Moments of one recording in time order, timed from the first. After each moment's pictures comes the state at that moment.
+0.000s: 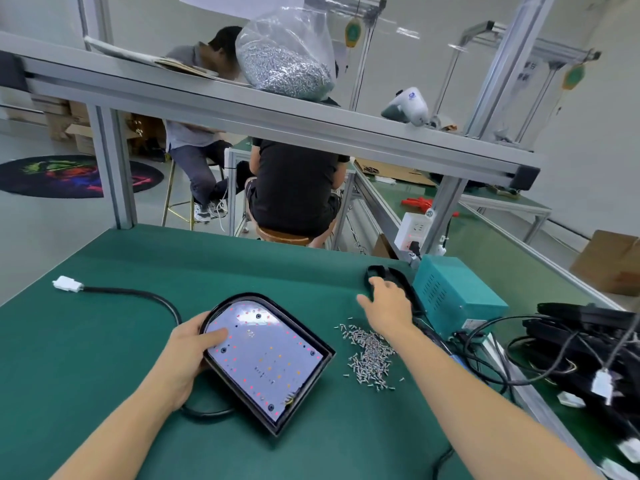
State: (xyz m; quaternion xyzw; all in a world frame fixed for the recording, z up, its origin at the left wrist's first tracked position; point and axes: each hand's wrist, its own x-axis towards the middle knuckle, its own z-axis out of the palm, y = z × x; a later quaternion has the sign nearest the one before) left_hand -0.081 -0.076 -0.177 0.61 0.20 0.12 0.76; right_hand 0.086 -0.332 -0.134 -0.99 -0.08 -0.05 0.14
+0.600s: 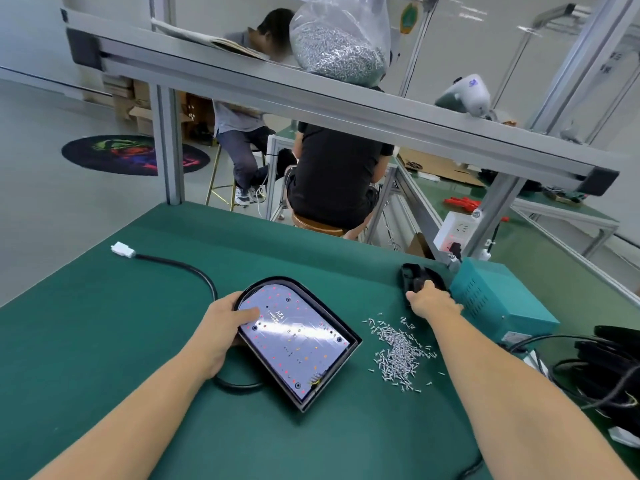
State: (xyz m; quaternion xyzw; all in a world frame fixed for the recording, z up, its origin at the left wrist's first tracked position) left_hand -0.079 -0.079 -0.180 0.62 0.21 0.13 0.75; right_hand 0.147 -0.349 -0.144 -0.99 0.07 0.09 0.05
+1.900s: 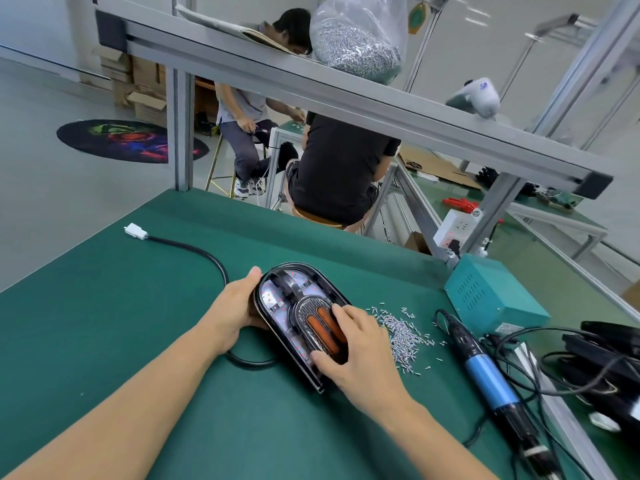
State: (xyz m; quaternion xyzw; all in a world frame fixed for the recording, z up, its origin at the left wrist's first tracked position) left_hand -0.082 -0.080 -0.173 0.59 0.16 0.09 0.78; right_hand -0.063 -0.295 -0.159 -0.92 -0.33 -0.07 0.21
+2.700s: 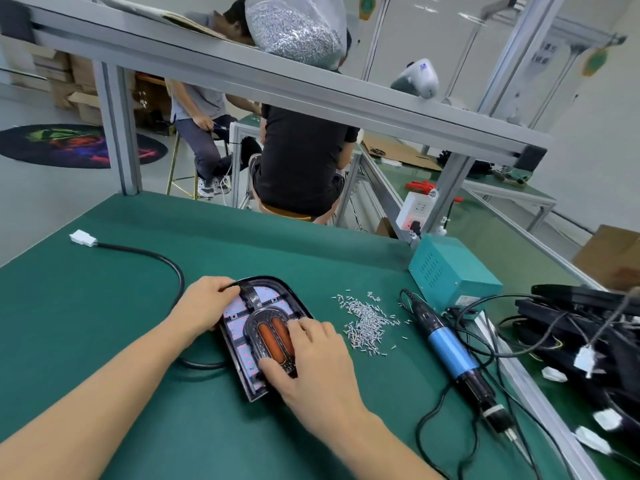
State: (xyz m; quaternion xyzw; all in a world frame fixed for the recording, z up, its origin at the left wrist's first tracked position) left_hand -0.065 -0.079 -0.167 0.87 0.18 0.09 0.46; right_hand -0.094 -0.289 -0.163 -0.93 -0.32 -0.11 0.15
